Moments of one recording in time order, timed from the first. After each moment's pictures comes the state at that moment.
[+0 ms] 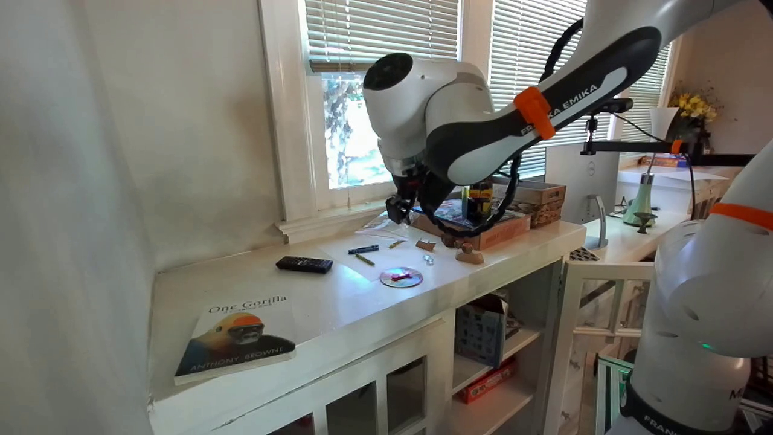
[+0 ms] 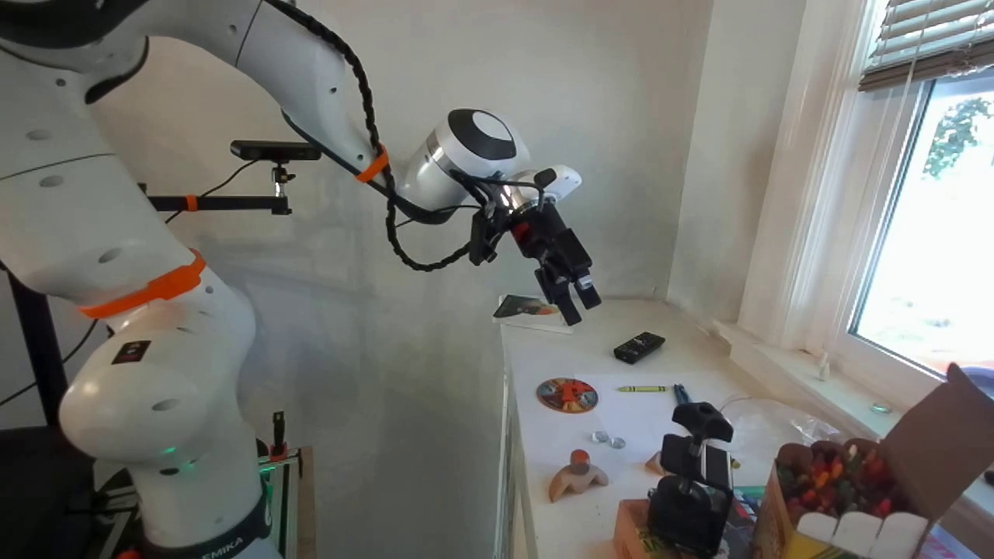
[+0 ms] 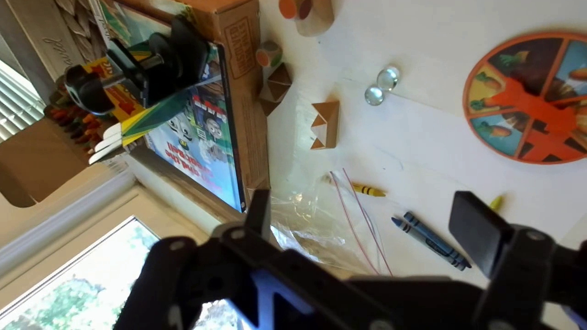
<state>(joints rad) -0.08 -0.43 0.25 -2.44 -0.77 2.05 0.71</state>
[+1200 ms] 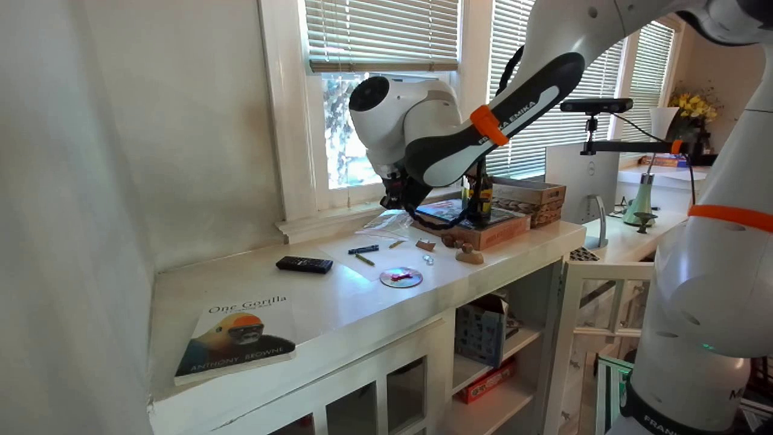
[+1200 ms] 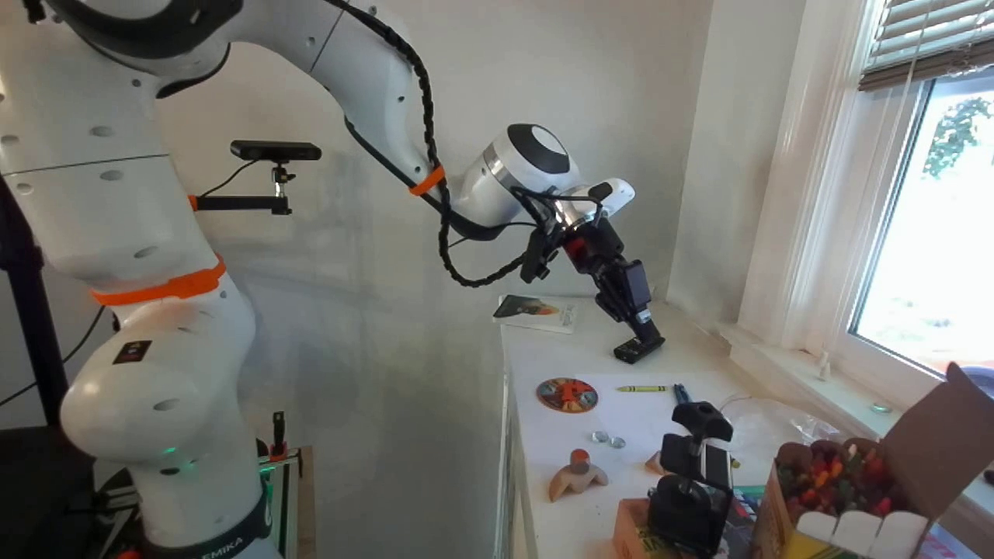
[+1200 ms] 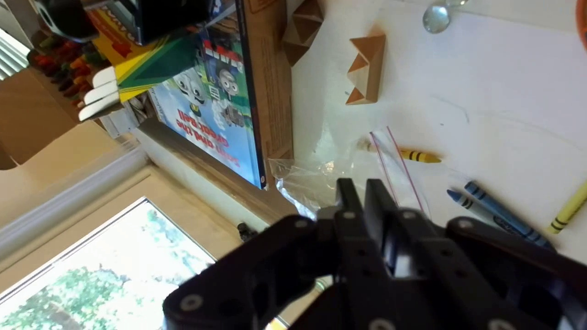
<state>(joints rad) -0.07 -0.22 0.13 -2.30 -0.94 2.10 0.76</state>
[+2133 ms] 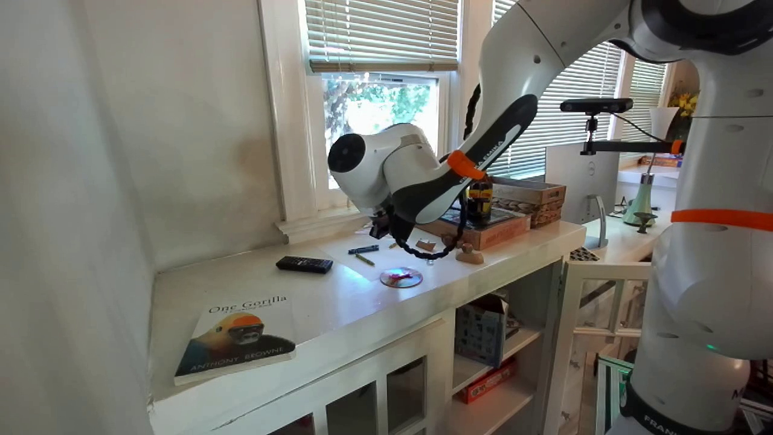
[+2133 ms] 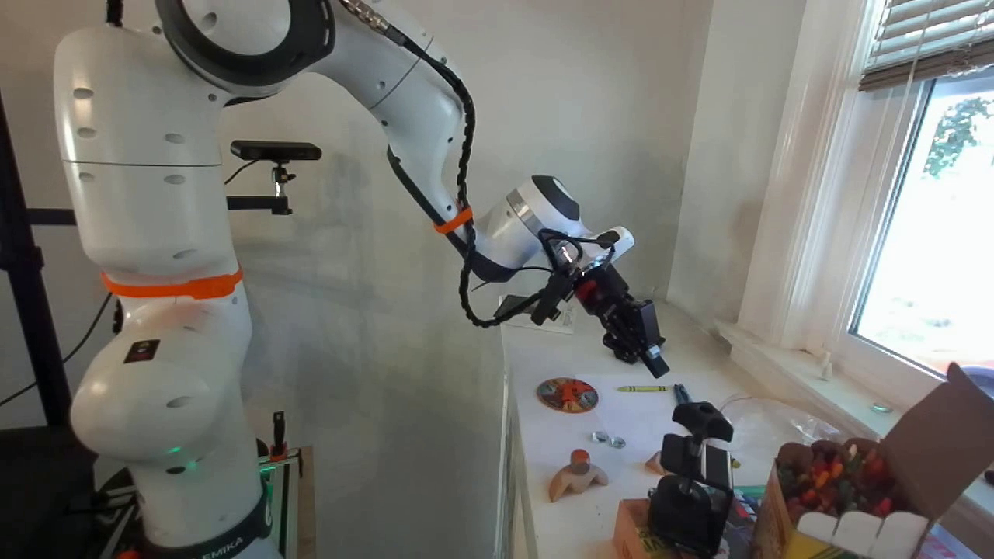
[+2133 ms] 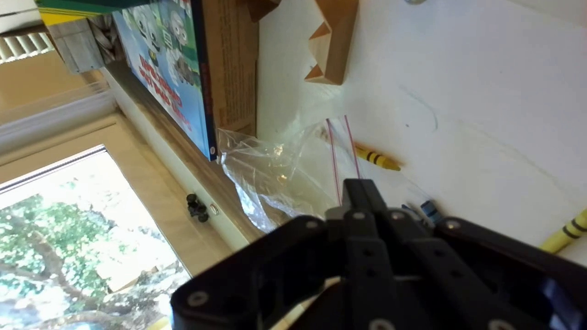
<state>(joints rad) -0.01 -0.02 0.11 -2.25 -1.14 2.11 0.82</state>
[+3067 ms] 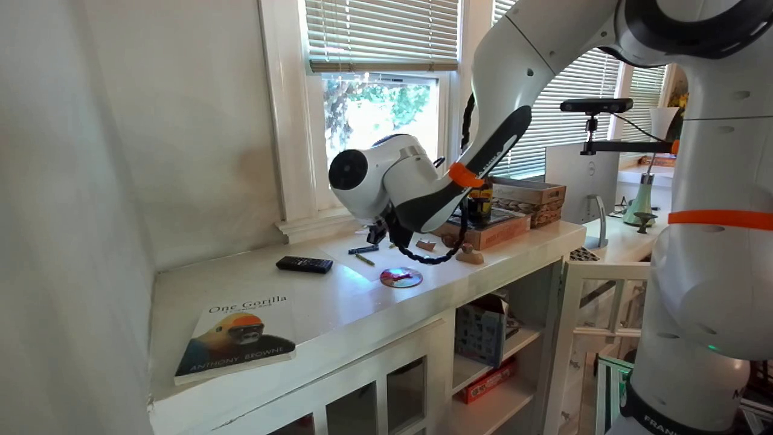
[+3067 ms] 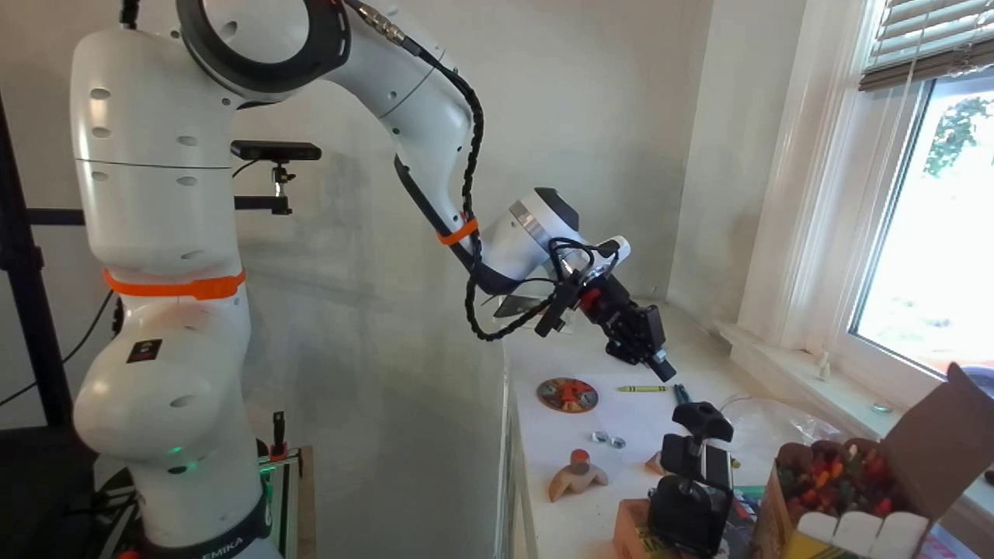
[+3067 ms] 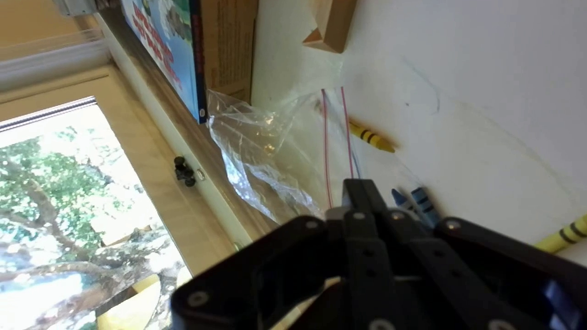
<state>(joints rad) 0.01 0.02 0.09 -2.25 -1.27 2.16 0.82</state>
